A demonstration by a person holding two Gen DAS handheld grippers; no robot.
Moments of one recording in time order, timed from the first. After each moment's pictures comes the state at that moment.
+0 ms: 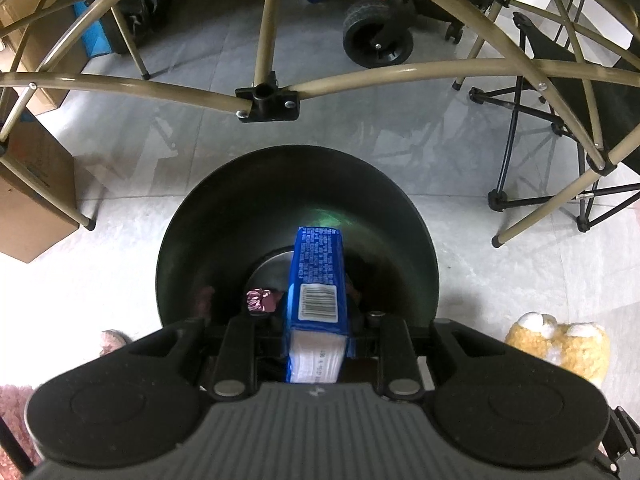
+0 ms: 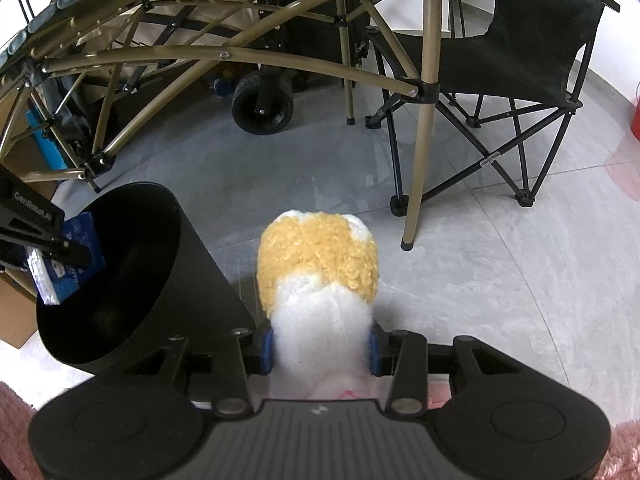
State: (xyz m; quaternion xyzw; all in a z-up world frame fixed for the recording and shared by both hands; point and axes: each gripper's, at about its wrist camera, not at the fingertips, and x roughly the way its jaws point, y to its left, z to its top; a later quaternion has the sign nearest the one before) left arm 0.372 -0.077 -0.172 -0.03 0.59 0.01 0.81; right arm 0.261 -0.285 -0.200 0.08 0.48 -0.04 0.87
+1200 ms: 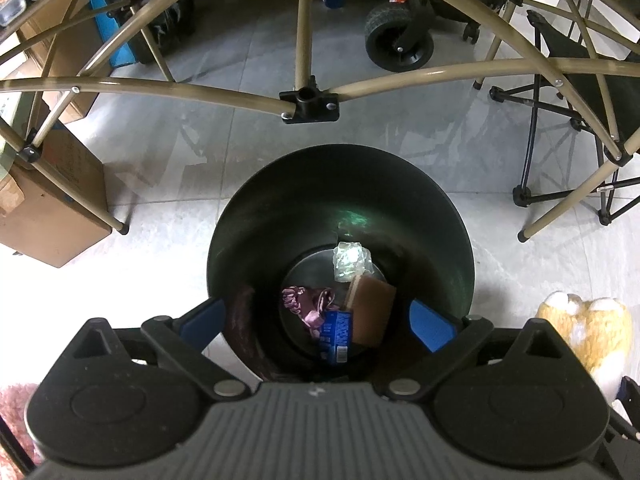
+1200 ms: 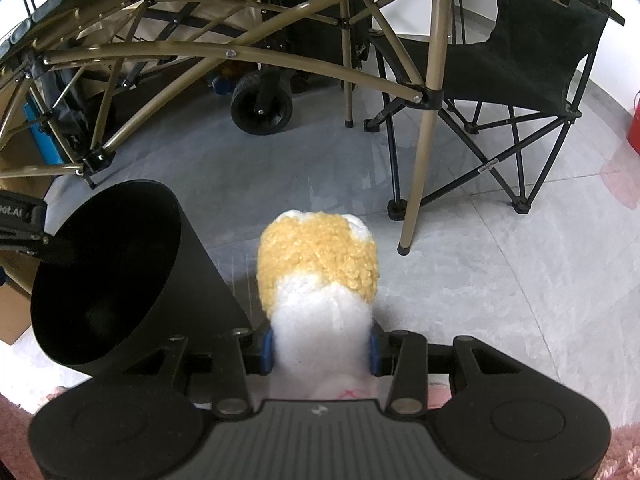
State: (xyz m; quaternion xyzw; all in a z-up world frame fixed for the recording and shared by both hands) left arm 0.358 -0.062 -0.160 0.00 0.58 0.04 0.81; right arm 0.264 -0.278 -0.199 0.06 0.48 -0.04 0.87
